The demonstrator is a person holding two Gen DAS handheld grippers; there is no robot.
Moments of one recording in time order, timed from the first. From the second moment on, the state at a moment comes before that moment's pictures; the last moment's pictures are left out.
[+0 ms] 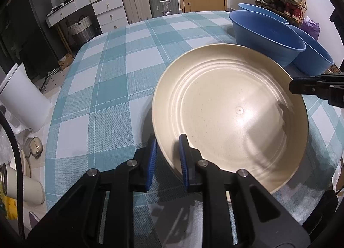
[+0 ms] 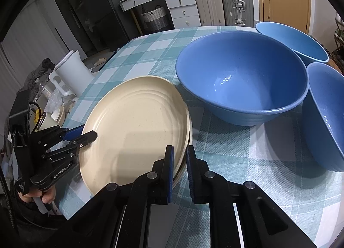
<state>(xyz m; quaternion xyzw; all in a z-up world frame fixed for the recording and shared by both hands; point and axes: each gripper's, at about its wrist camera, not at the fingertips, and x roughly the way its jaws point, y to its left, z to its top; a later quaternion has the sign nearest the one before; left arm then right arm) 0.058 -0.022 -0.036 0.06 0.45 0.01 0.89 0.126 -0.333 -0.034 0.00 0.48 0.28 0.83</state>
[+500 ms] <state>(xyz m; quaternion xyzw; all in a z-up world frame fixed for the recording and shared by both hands) 0.060 -0.022 -0.035 0.05 0.46 0.00 0.89 0.125 -0.334 -0.036 0.01 0.48 0.28 0.83</state>
